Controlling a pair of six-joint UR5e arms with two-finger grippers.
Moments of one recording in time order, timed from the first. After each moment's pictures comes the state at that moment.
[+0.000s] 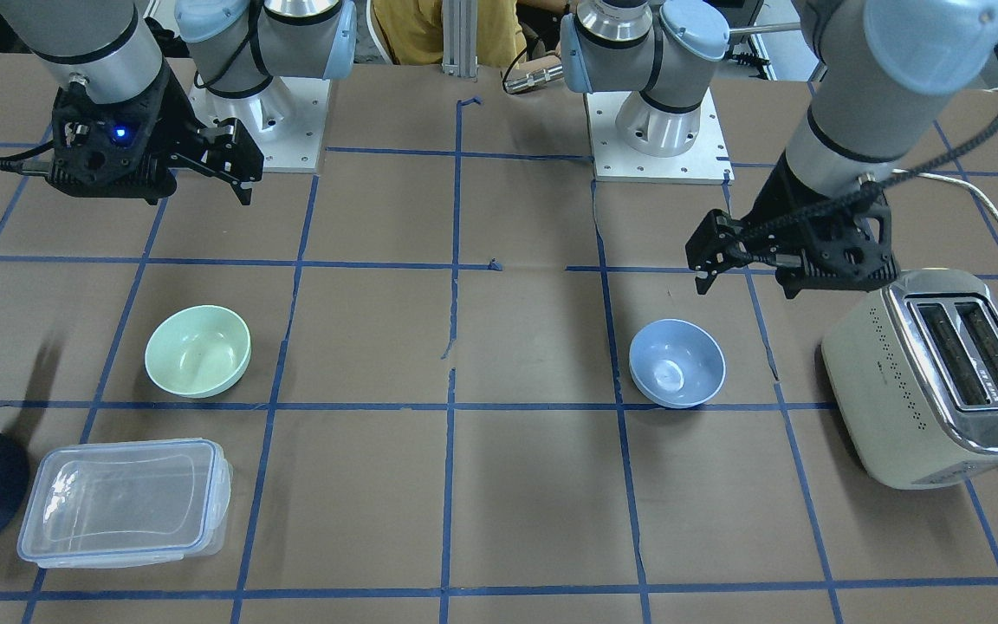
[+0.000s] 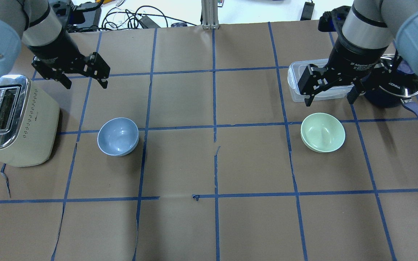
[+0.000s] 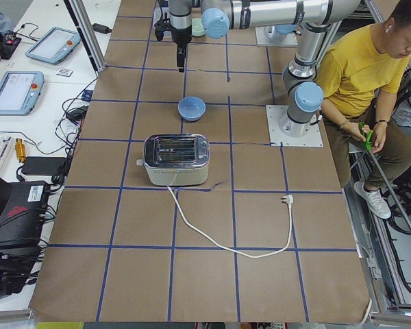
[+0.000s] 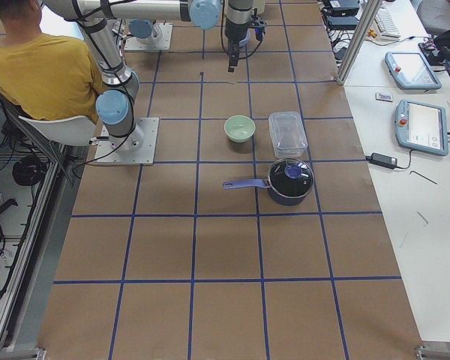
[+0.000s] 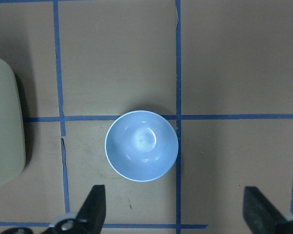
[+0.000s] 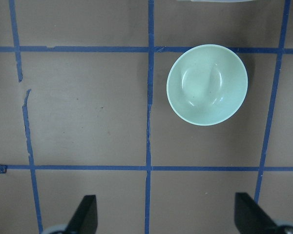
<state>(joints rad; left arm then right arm) -1.43 -1.65 -1.63 -1.45 1.62 0.17 1.54 -1.60 1.62 -1.50 -1.57 -0.05</state>
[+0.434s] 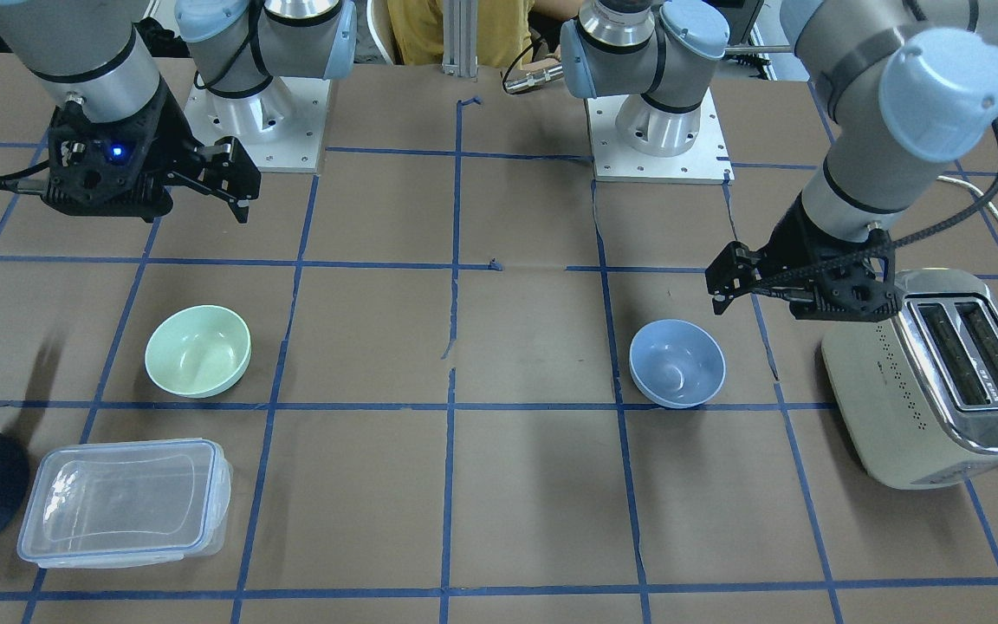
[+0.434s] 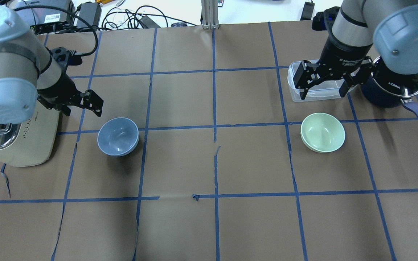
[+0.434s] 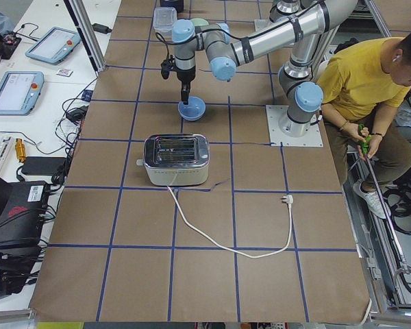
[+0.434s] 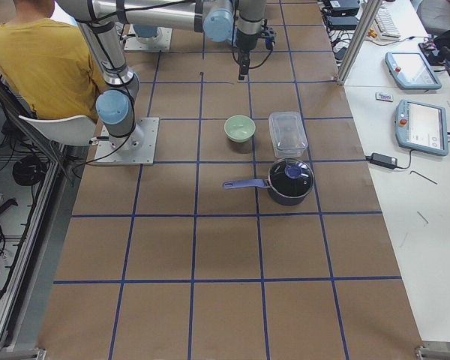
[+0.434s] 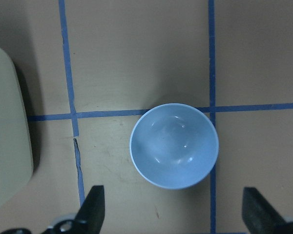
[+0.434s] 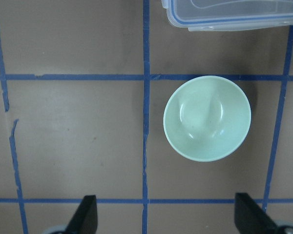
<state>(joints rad) -1.34 -1.67 -1.92 -1.13 1.62 0.30 1.53 -1.48 1.62 -1.62 -1.58 -0.05</state>
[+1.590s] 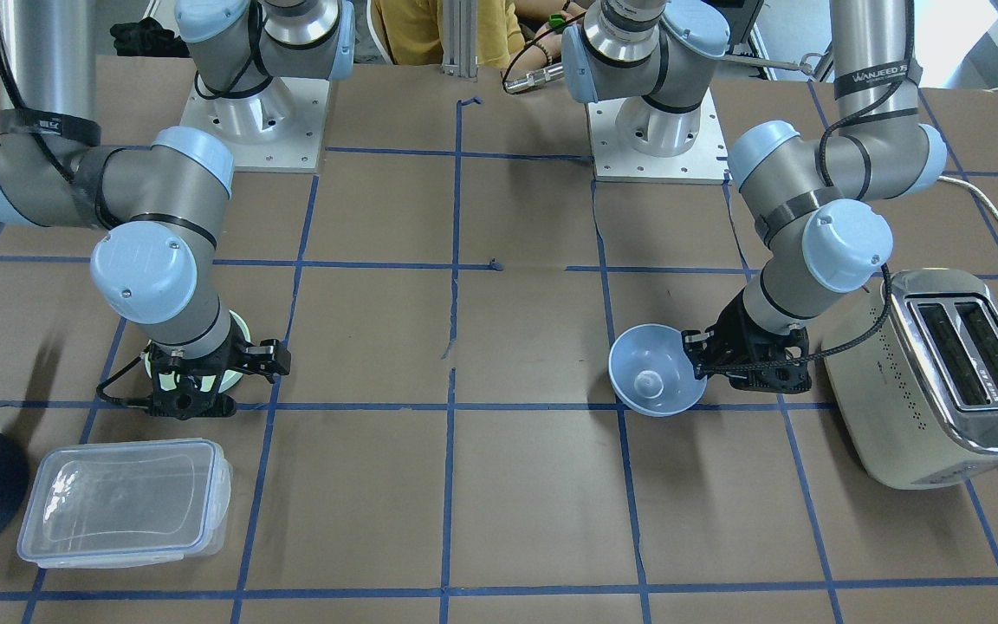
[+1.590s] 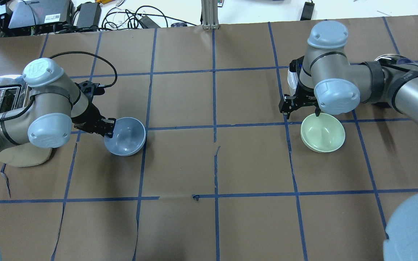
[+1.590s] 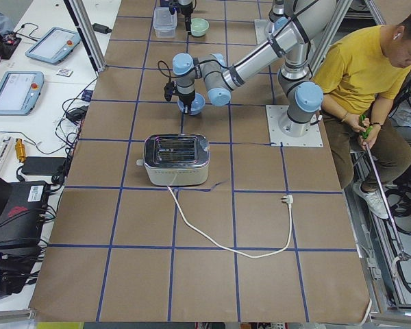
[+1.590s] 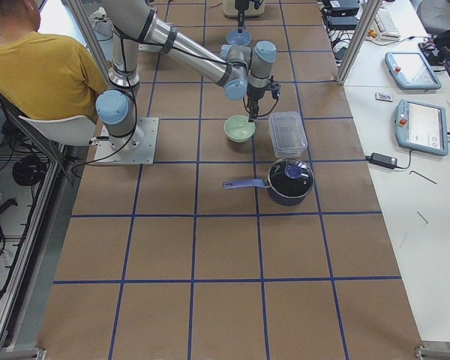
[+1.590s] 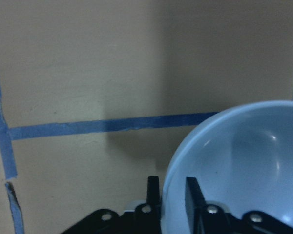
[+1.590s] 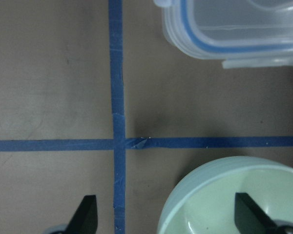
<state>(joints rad) -1.34 -1.83 -1.96 -0.99 1.50 0.25 1.53 -1.22 1.86 -2.10 -1.65 -0.05</state>
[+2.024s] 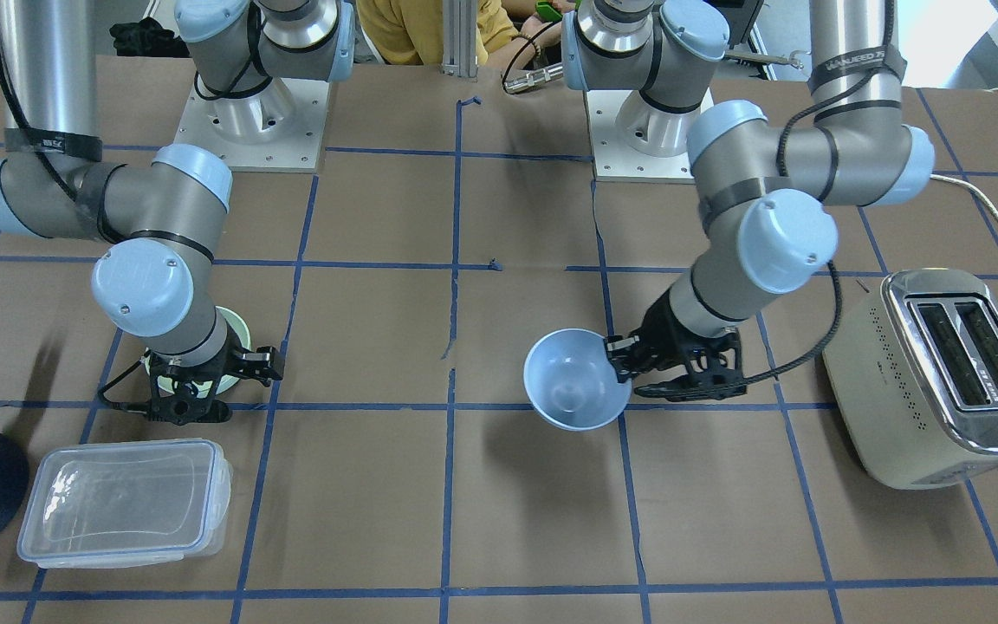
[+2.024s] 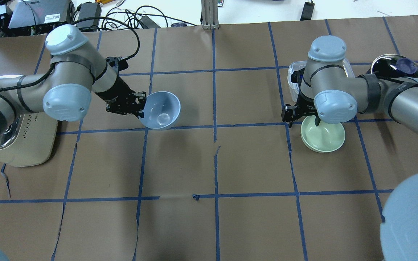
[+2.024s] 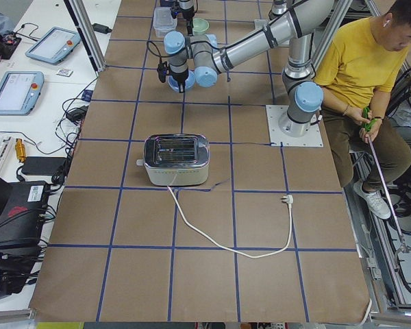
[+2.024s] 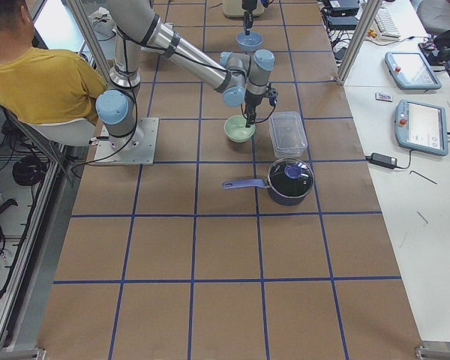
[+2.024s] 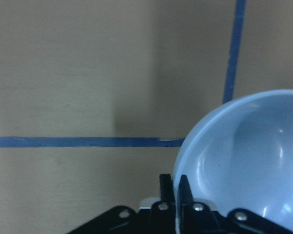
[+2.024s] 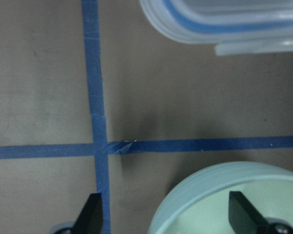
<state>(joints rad) -1.57 -1.85 -1.81 -1.12 1.38 -0.17 1.51 -1.20 1.89 -2.14 -1.65 -0.05</state>
